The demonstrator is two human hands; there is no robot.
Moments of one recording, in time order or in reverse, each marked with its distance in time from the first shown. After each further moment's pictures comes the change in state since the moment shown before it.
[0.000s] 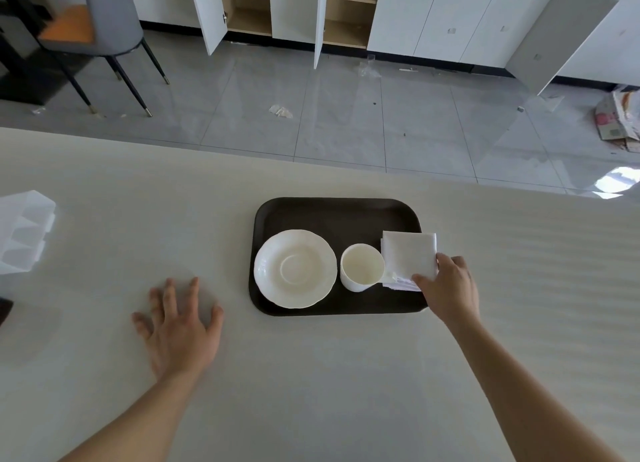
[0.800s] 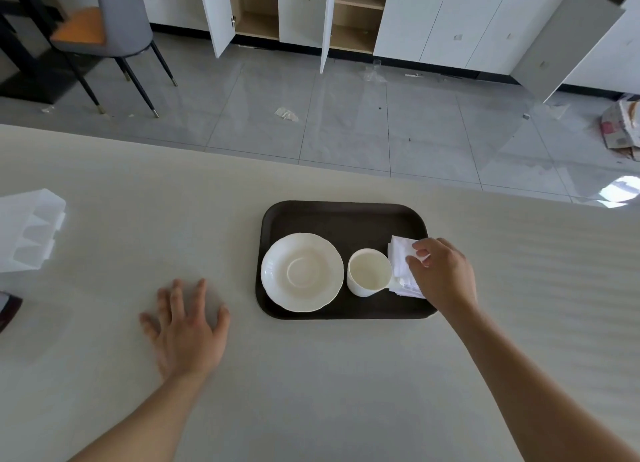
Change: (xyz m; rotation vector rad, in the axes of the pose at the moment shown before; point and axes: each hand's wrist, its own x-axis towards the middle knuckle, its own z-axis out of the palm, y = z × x) left_hand -0.001 0.001 -0.002 -0.025 0.028 0.016; right_hand 0.002 -0.041 -0.013 0.082 0.109 -0.269
